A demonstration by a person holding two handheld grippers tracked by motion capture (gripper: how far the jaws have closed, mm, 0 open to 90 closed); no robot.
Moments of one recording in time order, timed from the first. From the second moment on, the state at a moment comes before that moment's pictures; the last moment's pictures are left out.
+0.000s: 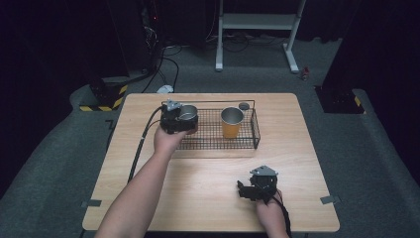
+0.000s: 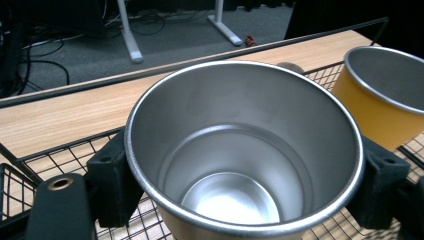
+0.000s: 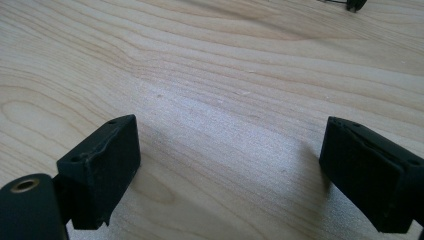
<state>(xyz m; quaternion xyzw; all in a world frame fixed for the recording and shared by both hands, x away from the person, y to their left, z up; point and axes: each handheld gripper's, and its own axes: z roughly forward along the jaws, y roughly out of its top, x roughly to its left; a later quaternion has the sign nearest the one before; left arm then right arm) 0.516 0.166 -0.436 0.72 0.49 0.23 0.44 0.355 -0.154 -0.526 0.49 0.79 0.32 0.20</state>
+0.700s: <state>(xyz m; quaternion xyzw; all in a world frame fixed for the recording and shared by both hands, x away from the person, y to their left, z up) 0.528 0.156 -0.461 0.74 0.51 0.23 0.38 0.354 -0.154 -0.526 0.48 0.79 0.32 0.20</state>
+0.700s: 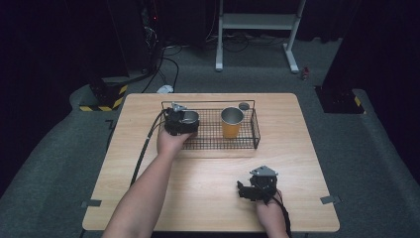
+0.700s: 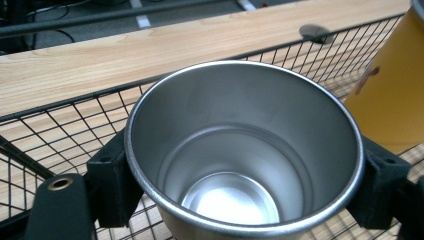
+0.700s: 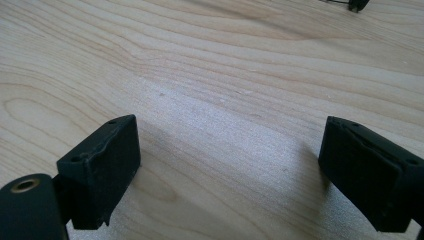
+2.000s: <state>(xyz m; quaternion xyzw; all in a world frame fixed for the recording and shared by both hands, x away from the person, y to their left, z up) 0.531 0.158 -0.468 0.75 0.53 0.20 0.34 0.354 -0.154 -0.526 0.48 0.79 0.32 0.20</state>
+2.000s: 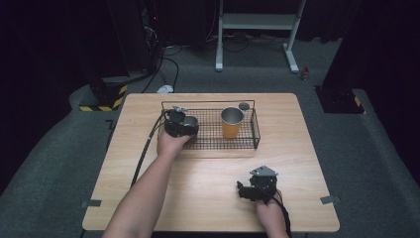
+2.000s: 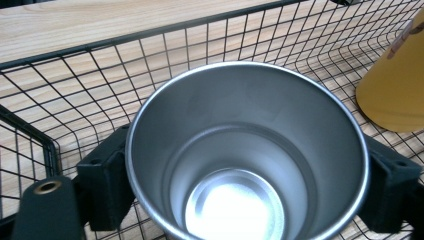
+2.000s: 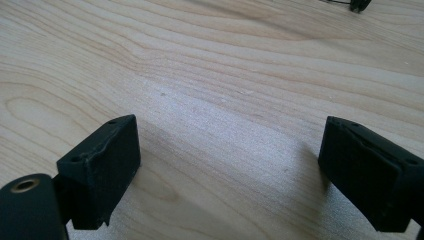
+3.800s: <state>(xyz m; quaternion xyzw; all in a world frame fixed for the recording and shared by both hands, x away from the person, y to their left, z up) 0.461 0.206 -0.436 0.74 0.50 0.22 0.40 0.354 -0.154 -0.526 0.48 0.79 0.32 0.20</state>
